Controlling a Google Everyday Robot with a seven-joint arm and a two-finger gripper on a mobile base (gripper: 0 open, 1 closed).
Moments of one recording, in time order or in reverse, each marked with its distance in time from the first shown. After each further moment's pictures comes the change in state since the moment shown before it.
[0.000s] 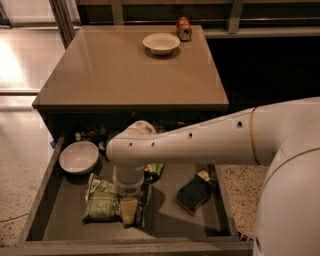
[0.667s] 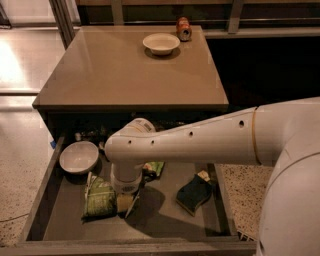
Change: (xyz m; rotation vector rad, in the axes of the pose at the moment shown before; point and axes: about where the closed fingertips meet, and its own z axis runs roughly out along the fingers) arm 0.000 0.000 0.000 0.000 0.000 0.000
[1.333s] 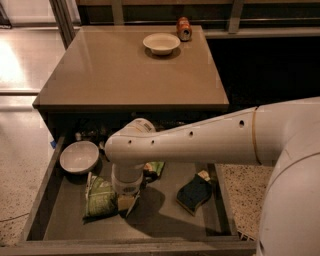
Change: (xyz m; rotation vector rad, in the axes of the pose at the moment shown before) arm -0.002 0.000 -0.009 0.000 0.000 0.000
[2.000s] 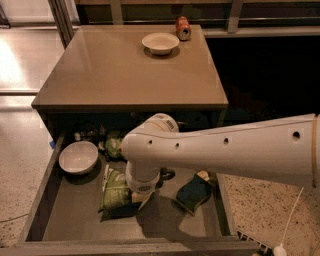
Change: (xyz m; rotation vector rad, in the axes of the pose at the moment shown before) arm 0.020 0.015 -0.048 0.095 -0.006 0.041
